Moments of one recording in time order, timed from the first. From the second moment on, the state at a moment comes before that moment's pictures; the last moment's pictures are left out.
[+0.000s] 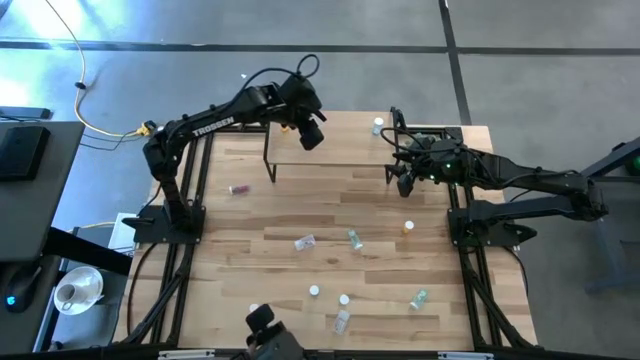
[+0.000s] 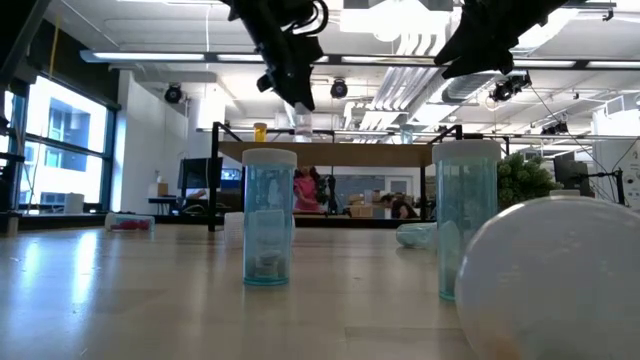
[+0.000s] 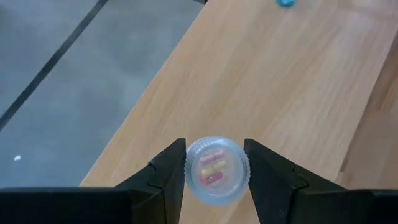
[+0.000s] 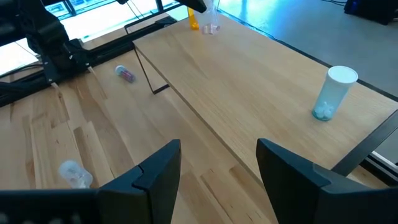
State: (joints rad) left arm 0.64 1.81 1.77 -0.85 -0.09 0.06; right arm -0.21 0.86 0.83 -0.47 0.26 0.28
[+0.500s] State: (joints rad) left arm 0.69 1.86 1.77 -0.85 -0.04 0.02; right arm -0.21 0.86 0.83 -0.47 0.26 0.28
